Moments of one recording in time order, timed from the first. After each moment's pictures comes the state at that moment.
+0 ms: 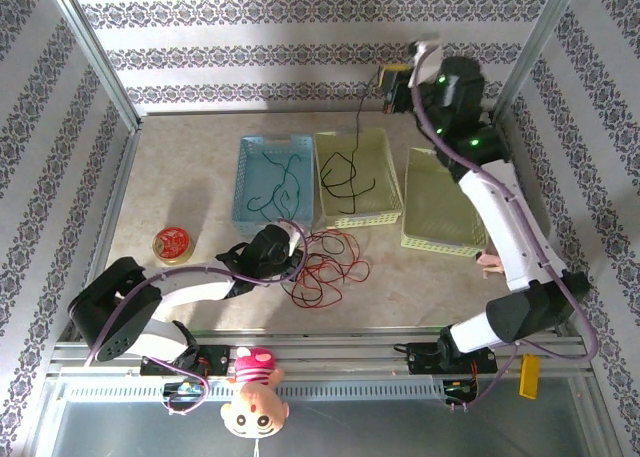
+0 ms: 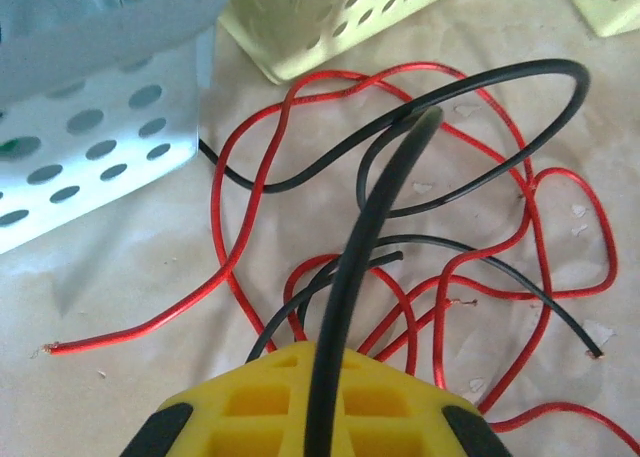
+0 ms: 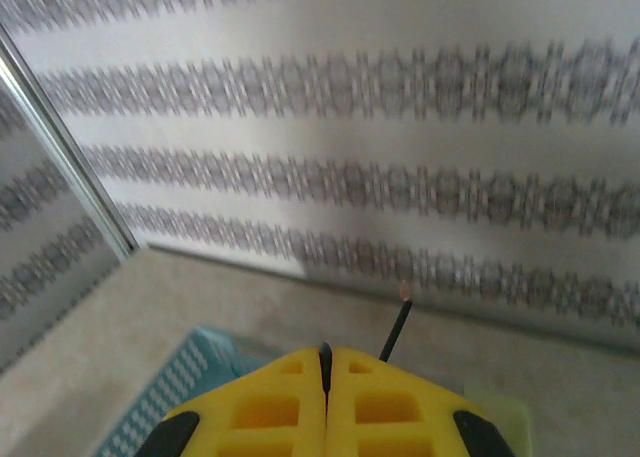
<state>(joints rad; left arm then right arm) -0.77 1.39 0.55 0.14 0.01 -0.32 0.34 1.46 1.57 -0.33 -0.12 0.16</state>
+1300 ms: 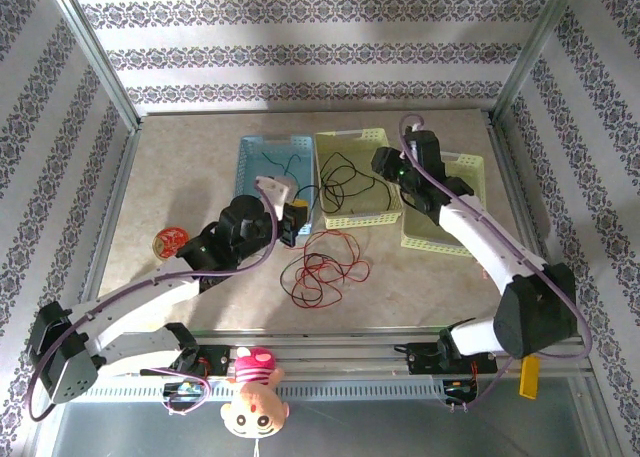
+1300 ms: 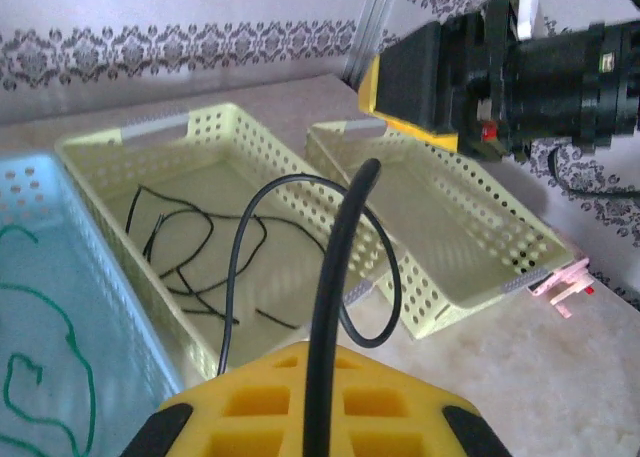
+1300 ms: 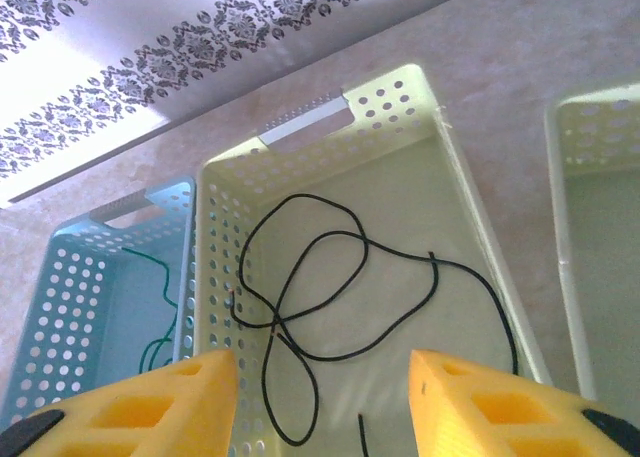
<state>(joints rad) -0.77 1.14 0.86 -0.01 -0.05 -0.27 0.32 1.36 1.06 -0.27 0.03 0.62</state>
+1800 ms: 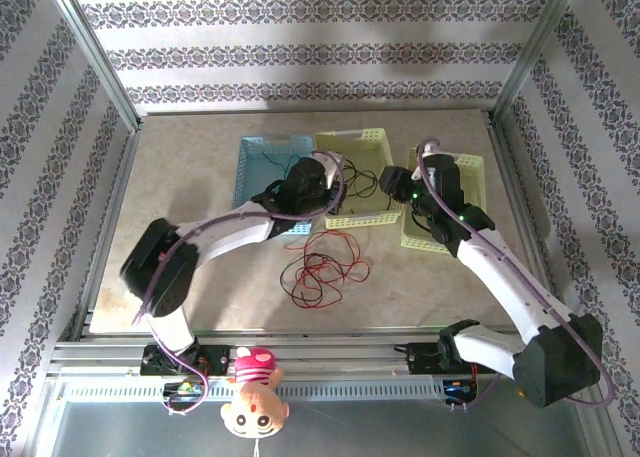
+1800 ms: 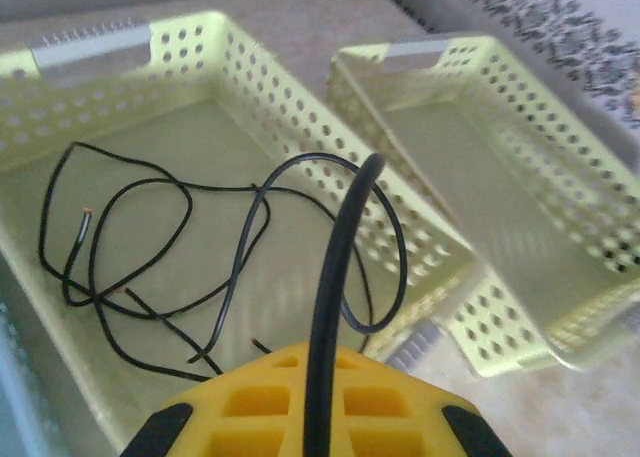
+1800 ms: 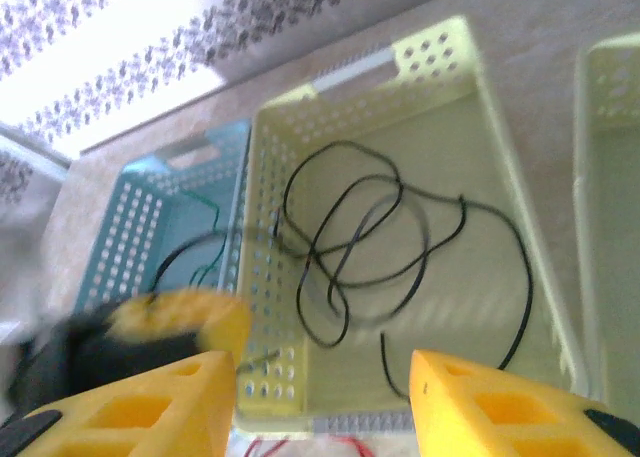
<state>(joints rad) -0.68 1.85 1.27 0.06 0.03 -0.32 0.36 1.10 0.87 -0.29 -0.06 0.60</state>
